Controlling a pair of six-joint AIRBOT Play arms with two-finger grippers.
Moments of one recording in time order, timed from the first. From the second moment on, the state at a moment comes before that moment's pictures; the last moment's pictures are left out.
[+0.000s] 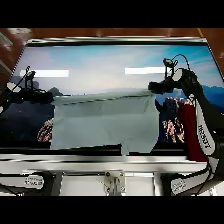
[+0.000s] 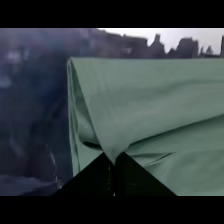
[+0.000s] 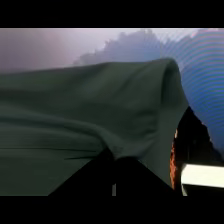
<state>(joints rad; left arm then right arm) 0.23 -1.55 1.20 1.15 -0.93 -1.16 0.02 -1.69 1.47 -1.33 1.02 1.48</state>
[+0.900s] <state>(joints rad) 0.43 -1.38 1.14 1.28 -1.44 -1.28 -0.21 -1.41 1.32 -1.39 1.43 1.49</state>
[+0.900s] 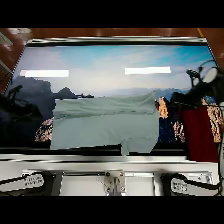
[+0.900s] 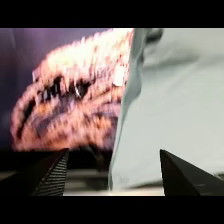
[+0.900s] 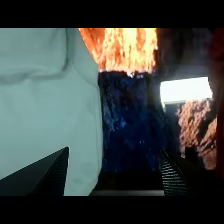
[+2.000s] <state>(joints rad) 0.55 -1.33 0.54 1.00 -1.19 -1.11 -0.50 -1.22 0.84 -1.06 1.33 1.29</state>
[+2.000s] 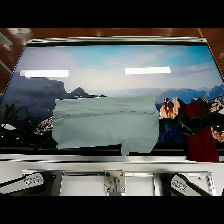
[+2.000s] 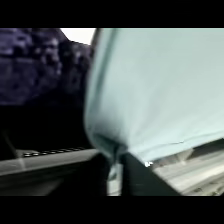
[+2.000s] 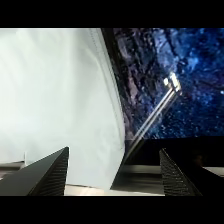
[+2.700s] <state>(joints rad) 0.54 -1.32 0.54 0.94 -1.21 -1.09 -0.24 -1.22 0.57 -1.04 1.23 1.30</state>
